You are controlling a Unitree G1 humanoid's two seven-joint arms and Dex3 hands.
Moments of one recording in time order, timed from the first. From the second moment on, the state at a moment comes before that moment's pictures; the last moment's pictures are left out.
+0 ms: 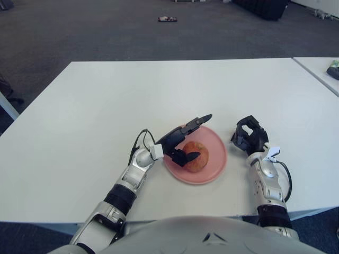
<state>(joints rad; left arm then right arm) -0.18 0.08 -0.38 0.51 0.04 -0.63 -0.46 0.05 -0.01 -0.17 0.20 0.15 -0.15 0.01</state>
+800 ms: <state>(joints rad) -0.08 0.00 -0.18 0.19 -0.46 -0.47 -0.58 0.05 -0.01 -0.17 0.22 0.15 -0.16 0.03</state>
